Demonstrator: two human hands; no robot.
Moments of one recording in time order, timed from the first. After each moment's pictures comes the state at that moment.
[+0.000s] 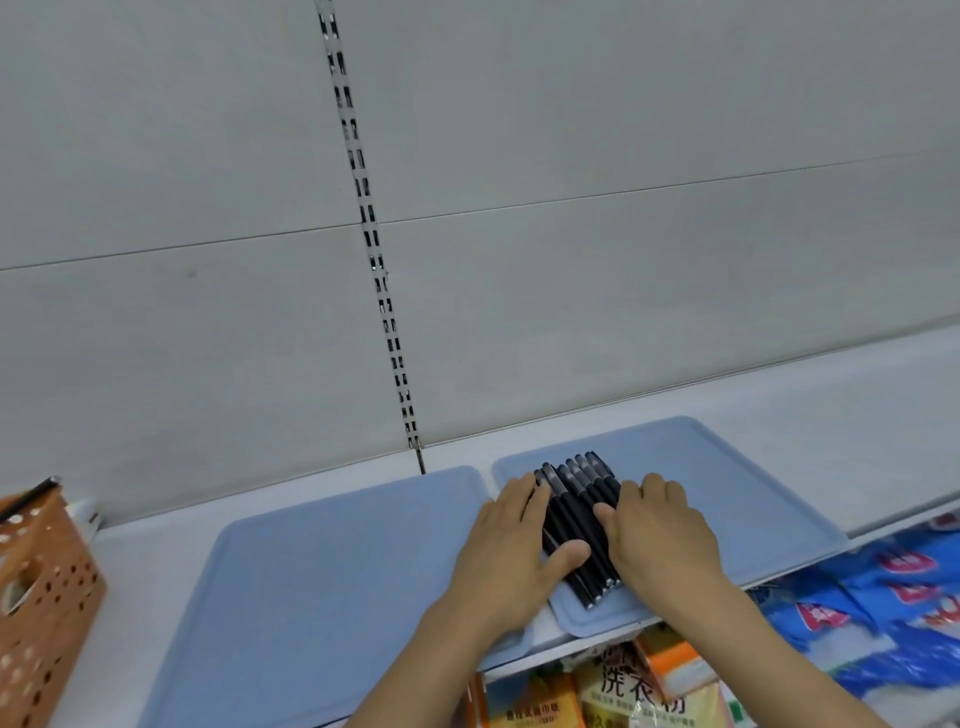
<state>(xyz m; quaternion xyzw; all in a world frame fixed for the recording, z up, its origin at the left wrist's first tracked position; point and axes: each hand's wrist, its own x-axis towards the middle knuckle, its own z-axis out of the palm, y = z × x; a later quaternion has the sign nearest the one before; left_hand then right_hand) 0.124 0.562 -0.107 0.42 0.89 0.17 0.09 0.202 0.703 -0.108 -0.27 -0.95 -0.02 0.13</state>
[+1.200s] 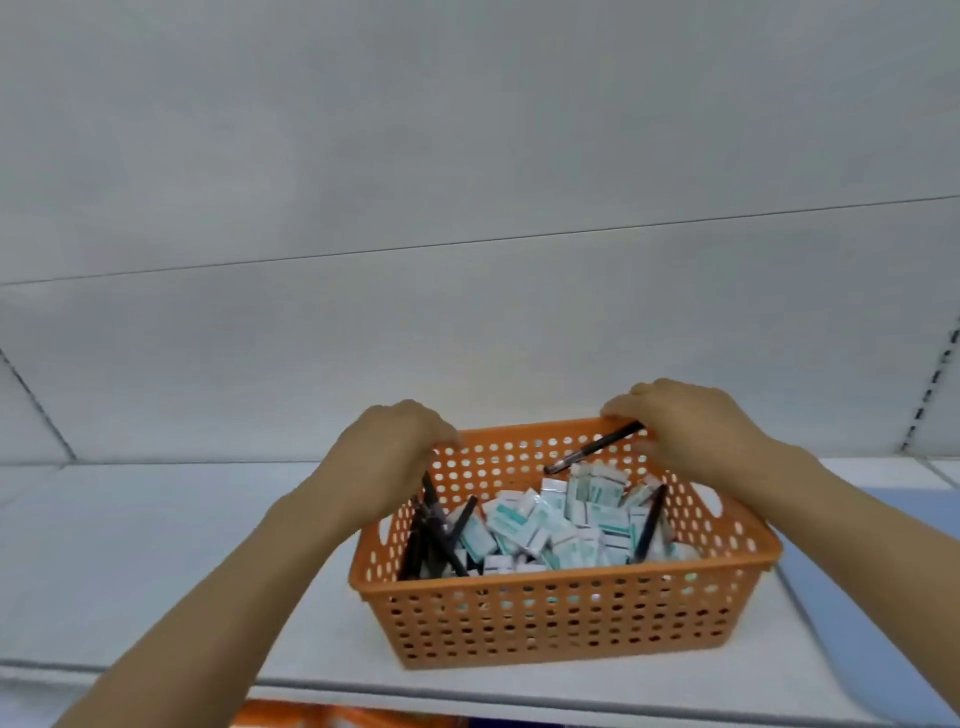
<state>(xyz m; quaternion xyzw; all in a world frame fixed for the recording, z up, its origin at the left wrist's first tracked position) -0.038 -0.004 0.012 0.27 0.95 0.01 -0.13 -0.025 0.293 -0.005 0.12 -0.98 -0.03 0.16</state>
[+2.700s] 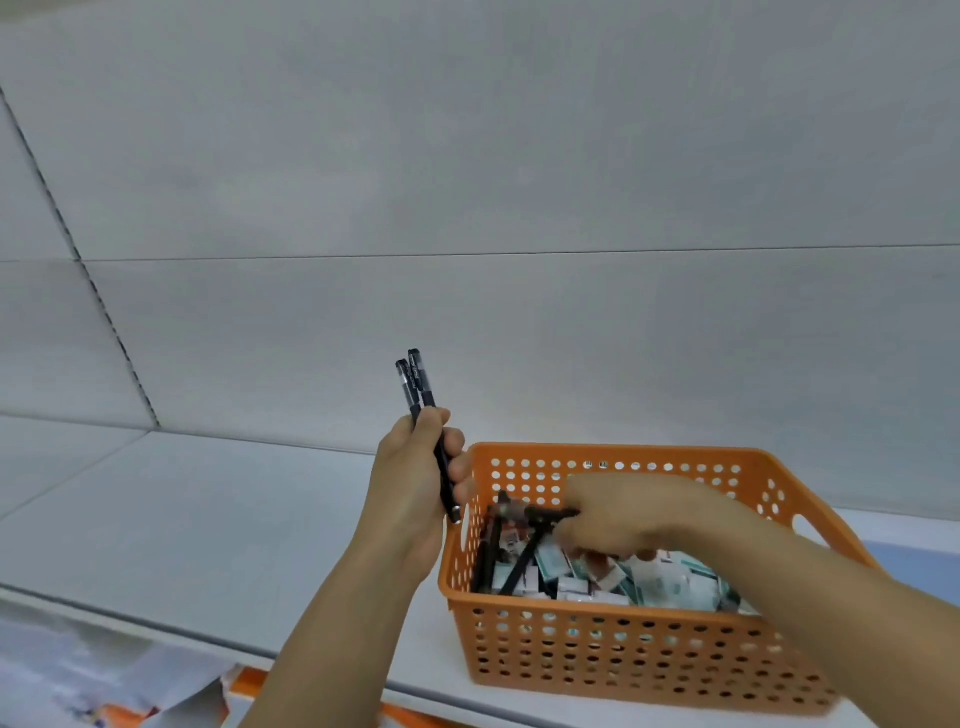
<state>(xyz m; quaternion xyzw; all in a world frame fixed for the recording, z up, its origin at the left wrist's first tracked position) -0.004 -0.020 0.009 -0.05 0.55 0.84 -0.05 -0.017 0.151 0.011 0.10 -0.95 0.15 -0.25</state>
